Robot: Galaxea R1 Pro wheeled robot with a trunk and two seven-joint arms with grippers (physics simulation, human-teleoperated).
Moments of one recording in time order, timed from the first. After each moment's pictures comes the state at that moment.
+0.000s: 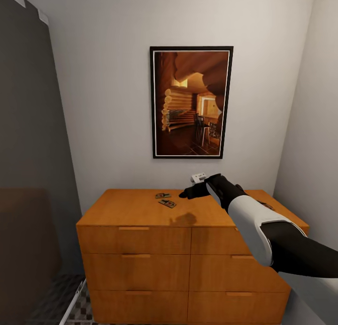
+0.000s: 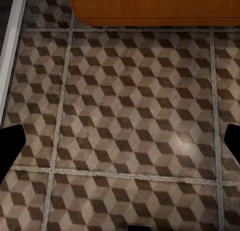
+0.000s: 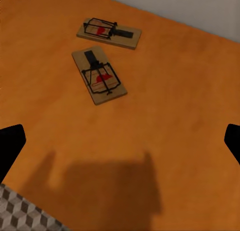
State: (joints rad) left arm -0.01 0.04 0.01 -0.45 0.00 -0.13 0.06; right arm -1.25 0.11 0.06 -0.24 0.23 0.55 0.44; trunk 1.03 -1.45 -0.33
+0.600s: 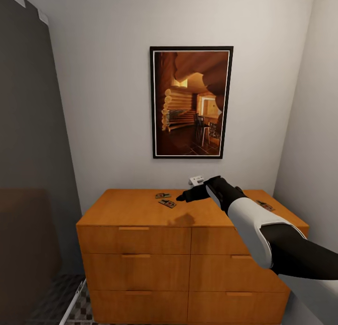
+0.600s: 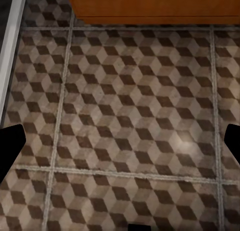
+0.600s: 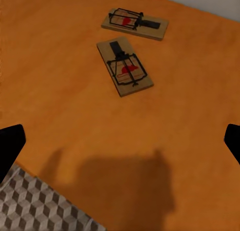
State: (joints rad) left arm -0.01 0.04 0.01 -0.44 0.00 -0.13 0.06; right arm -1.23 0.11 0.06 -0.24 0.23 0.55 0.52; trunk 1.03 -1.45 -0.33
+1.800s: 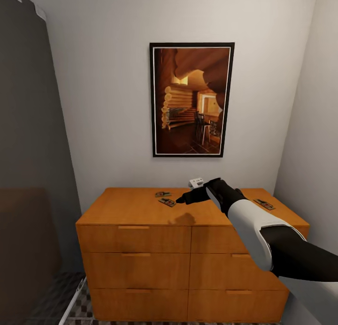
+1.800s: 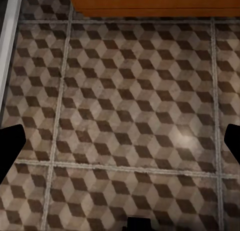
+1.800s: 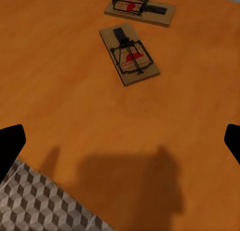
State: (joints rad) left arm -0.01 0.04 0.02 -0.43 0.00 -0.13 0.06; right arm -1.22 0.11 0.06 -0.24 0.23 0.55 0.53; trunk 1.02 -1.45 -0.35
